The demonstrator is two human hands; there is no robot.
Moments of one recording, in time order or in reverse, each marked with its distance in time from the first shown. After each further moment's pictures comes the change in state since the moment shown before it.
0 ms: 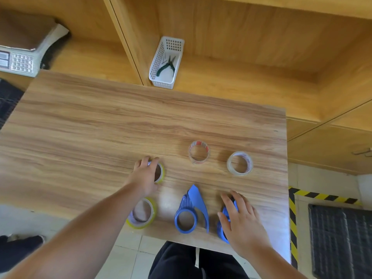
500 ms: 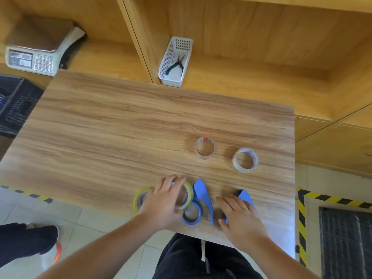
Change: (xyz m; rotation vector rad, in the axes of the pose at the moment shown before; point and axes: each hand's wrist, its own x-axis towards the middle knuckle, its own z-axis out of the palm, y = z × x) left_hand -0.106 0.039 0.030 -0.035 0.103 0.286; right_hand 0.001 0.002 0.015 -0.059 -0.147 -0.167
